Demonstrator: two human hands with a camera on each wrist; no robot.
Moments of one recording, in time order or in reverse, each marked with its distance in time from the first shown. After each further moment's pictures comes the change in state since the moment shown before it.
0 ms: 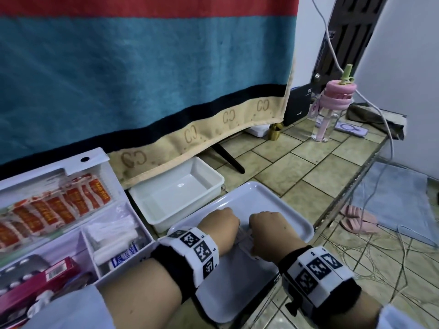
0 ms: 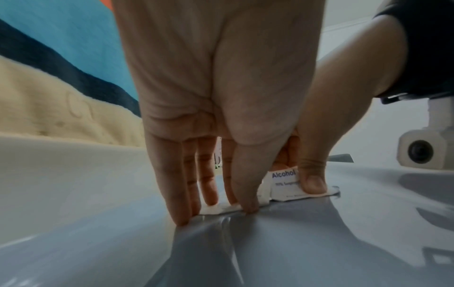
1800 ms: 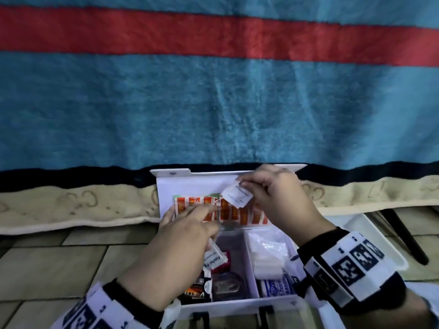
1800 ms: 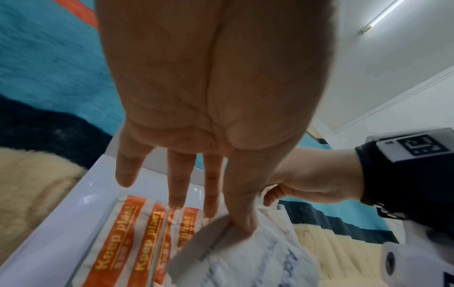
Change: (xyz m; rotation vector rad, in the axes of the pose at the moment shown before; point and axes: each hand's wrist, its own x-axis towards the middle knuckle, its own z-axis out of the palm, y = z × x) left_hand -0.255 -0.169 0.029 -0.371 0.459 -0.743; right_hand 0.090 -0.250 -0.133 0.746 0.496 -0.842
